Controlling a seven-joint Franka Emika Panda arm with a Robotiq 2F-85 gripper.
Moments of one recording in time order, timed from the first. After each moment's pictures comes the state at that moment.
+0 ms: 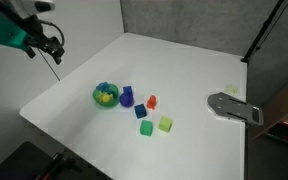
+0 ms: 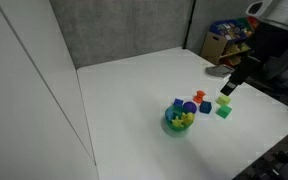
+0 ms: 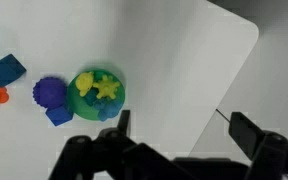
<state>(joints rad) 0.28 -0.34 0.06 -2.51 0.32 2.30 -0.15</state>
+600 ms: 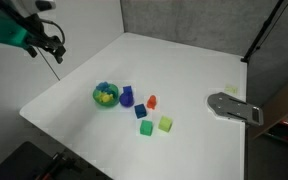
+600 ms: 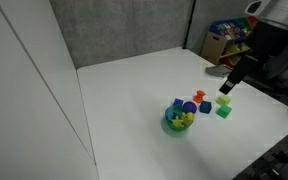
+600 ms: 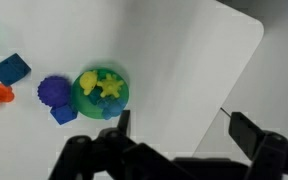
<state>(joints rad) 0.26 -0.33 0.08 -2.50 0.31 2.30 -0.13</state>
